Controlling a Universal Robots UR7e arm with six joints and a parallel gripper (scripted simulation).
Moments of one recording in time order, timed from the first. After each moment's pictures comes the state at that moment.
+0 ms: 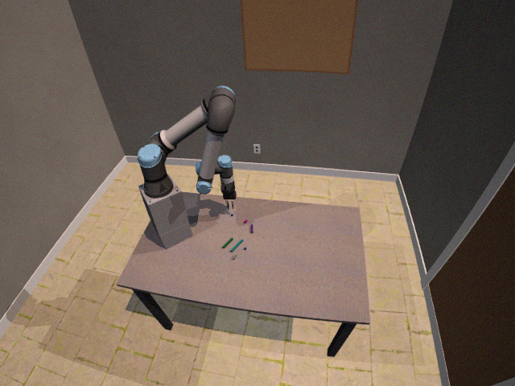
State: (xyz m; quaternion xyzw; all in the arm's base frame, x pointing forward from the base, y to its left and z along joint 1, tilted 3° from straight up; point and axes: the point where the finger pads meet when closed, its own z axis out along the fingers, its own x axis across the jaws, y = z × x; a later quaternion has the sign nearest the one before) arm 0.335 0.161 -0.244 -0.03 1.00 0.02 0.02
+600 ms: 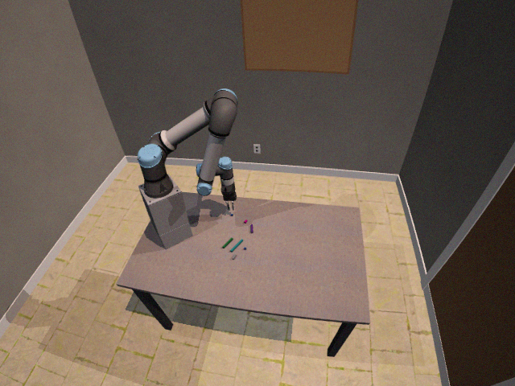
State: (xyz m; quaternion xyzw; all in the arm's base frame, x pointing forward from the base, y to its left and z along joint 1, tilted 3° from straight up) arm 0.336 0.161 -0.255 -0.03 1.00 0.02 0.02
